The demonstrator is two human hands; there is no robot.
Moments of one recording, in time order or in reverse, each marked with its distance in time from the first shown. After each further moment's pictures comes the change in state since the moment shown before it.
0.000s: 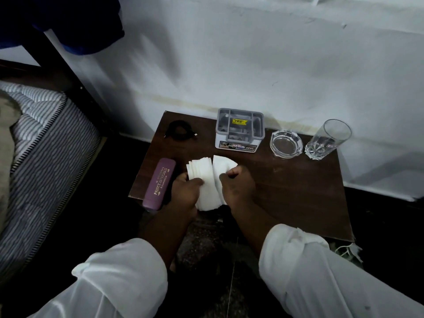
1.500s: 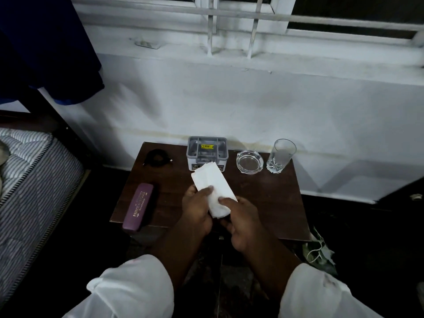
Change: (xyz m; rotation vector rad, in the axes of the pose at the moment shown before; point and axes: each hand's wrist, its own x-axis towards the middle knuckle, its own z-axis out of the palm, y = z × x) left_hand -0.084 0.013 0.077 -0.371 -0.218 -0.031; right_hand -0.059 -0.002 -0.117 0.830 -0.242 0.389
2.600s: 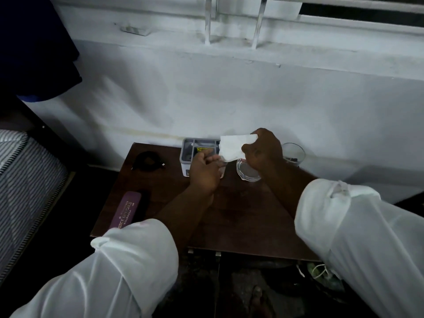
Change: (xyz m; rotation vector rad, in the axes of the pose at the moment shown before) left_hand 0.085 0.026 0.070 0.404 -0.090 0.220; right_hand 0.113 -0.150 0.026 -1.147 0.324 -0.724
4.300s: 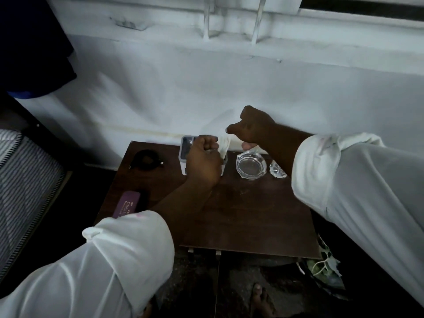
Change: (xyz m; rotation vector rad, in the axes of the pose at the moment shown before) left_hand -0.002 0.021 0.001 0.175 0.045 0.224; right_hand 0.035 -0.047 -0.020 -0.184 -0.312 -0.098
